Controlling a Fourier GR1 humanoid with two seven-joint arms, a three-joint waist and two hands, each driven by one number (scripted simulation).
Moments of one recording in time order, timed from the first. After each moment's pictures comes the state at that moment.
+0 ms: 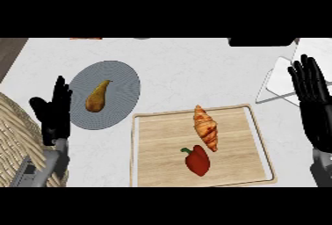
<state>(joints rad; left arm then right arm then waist) -0.22 0.26 -0.04 -1.30 0.15 0.45 0.06 -0.15 -0.49 0.12 -1.65 -0.31 -0.18 -0.24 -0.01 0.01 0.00</state>
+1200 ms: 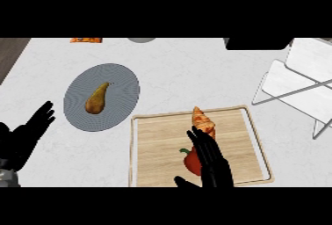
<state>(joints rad) -0.01 0.34 0.20 -1.42 0.05 -0.23 0.17 0.05 -0.14 0.75 -1.58 0.94 -0.70 0.36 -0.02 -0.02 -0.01</state>
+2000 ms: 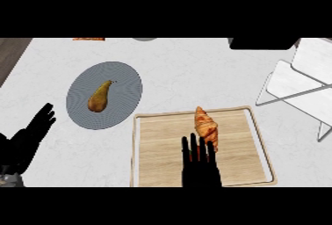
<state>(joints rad) -0.01 0.20 0.35 -1.42 -0.08 -0.33 0.08 -0.02 -0.05 0.86 -1.74 1.34 0.26 0.96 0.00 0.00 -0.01</state>
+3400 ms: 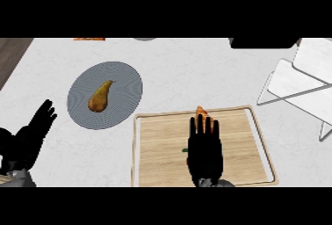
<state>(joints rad) -0.05 0.12 0.40 -1.44 -0.14 -0.27 0.09 -0.18 -0.02 0.67 -1.55 1.32 0.41 0.87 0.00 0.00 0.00</state>
